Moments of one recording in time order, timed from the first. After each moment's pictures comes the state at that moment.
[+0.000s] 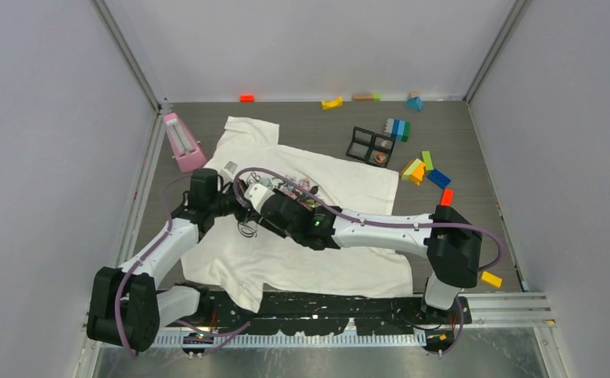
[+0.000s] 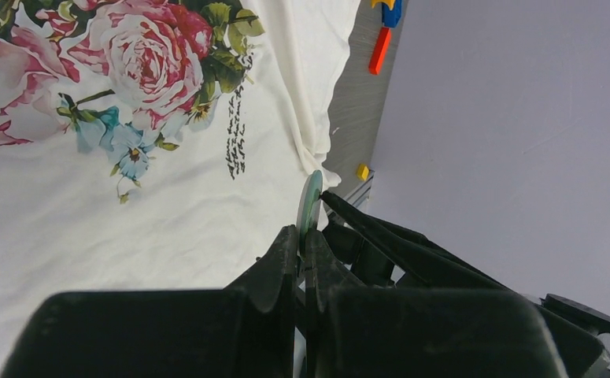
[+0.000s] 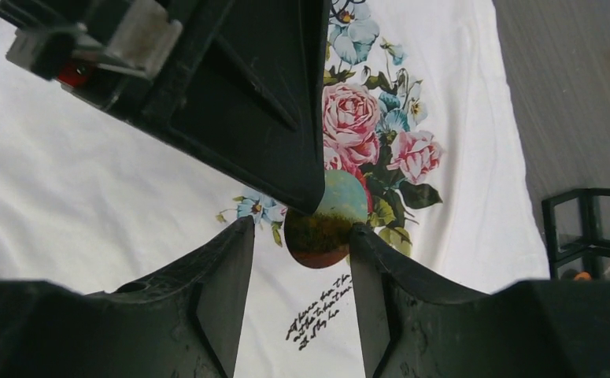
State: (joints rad) left arm -0.21 1.14 0.57 -0.06 0.72 -1.00; right arm 1.20 1.71 1.27 -0.28 0.44 -0.09
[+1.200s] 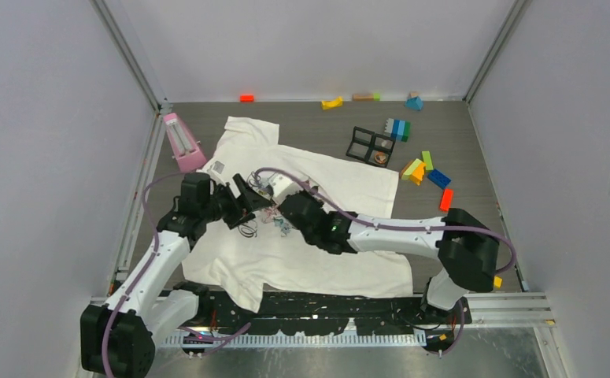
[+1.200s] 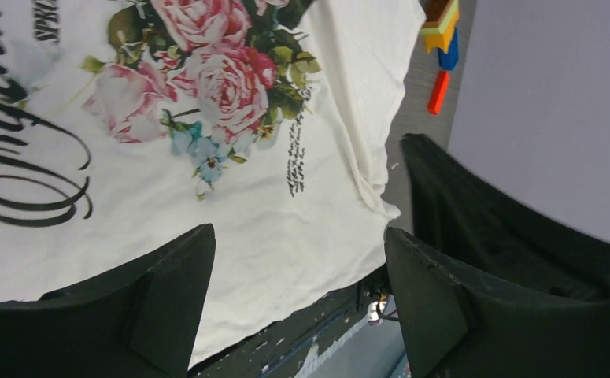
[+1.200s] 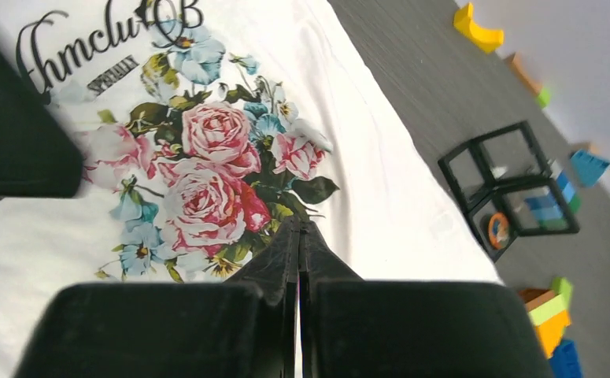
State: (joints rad) left arm -0.21 0.96 0.61 -0.27 0.53 -0.85; right arm 1.20 1.66 1.07 0.06 0.78 -0.18
